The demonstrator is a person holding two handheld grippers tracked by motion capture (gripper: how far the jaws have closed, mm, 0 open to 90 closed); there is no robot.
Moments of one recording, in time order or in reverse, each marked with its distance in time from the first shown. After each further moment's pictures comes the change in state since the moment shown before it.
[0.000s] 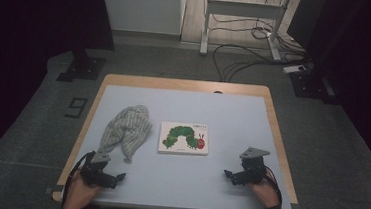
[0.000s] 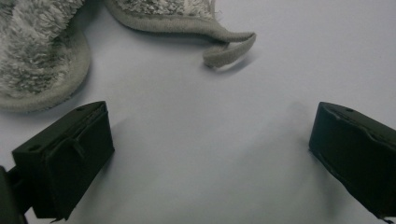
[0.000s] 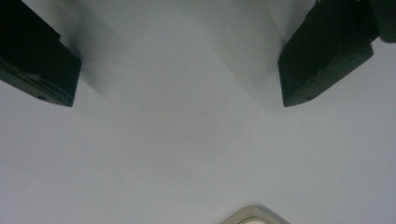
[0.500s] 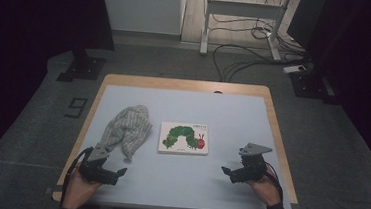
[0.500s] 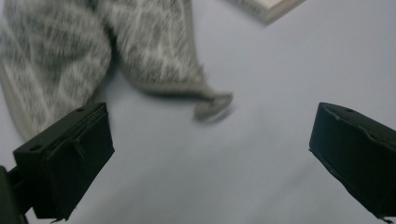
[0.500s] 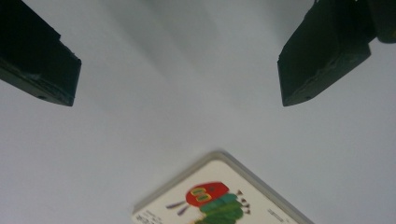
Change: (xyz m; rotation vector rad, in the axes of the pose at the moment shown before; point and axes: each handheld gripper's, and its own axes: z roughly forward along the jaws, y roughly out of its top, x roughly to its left) left arm -0.005 0.012 -0.020 -0.083 0.026 0.008; right arm 0.012 0.025 -0.023 -0.076 0.030 -0.048
